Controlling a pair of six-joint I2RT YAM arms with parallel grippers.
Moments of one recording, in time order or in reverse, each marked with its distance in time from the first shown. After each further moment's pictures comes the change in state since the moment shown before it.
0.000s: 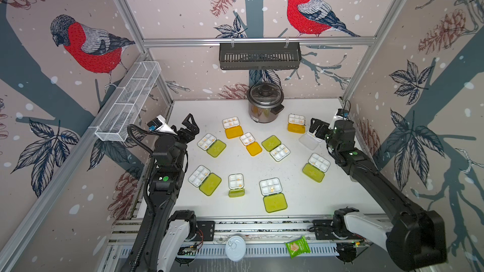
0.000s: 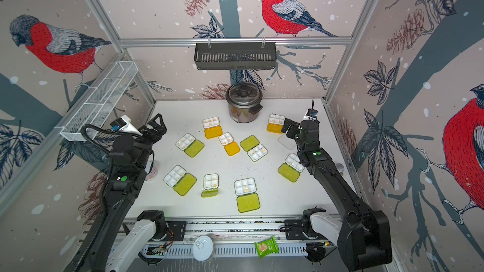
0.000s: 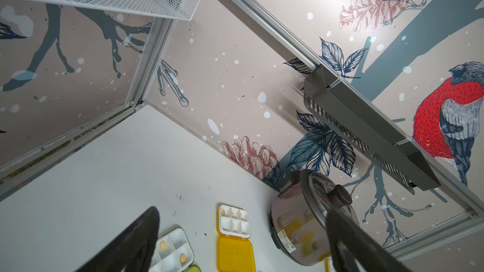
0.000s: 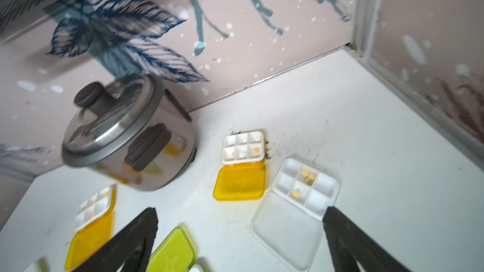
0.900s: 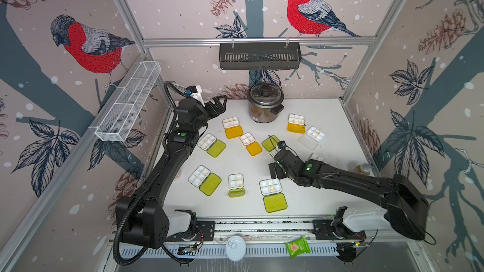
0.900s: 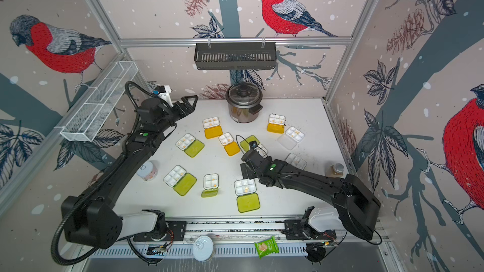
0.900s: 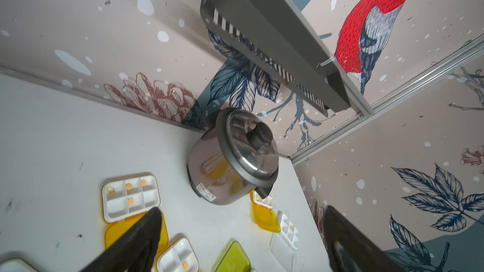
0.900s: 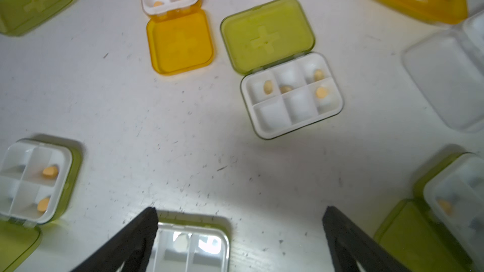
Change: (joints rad) left arm -0.131 0.537 0.358 0.028 0.423 -0.035; right arm 0.798 0.256 0.048 -0.431 0.244 0.130
